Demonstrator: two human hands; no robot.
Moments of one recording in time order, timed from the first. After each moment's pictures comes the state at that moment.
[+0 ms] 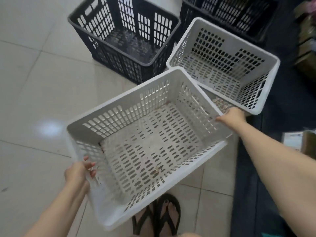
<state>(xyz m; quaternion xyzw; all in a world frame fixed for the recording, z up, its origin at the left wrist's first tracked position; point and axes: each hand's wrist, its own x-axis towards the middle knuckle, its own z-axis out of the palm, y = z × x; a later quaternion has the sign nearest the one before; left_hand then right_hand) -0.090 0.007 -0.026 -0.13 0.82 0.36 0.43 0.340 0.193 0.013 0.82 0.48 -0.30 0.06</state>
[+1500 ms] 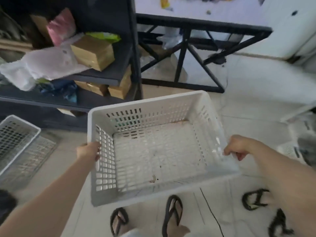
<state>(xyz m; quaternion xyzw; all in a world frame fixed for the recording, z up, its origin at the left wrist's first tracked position) 0.202 -0.403 0.410 0.67 0.50 -0.04 0.54 0.221 -0.887 0.459 0.85 -0.24 -0.42 -0.19</state>
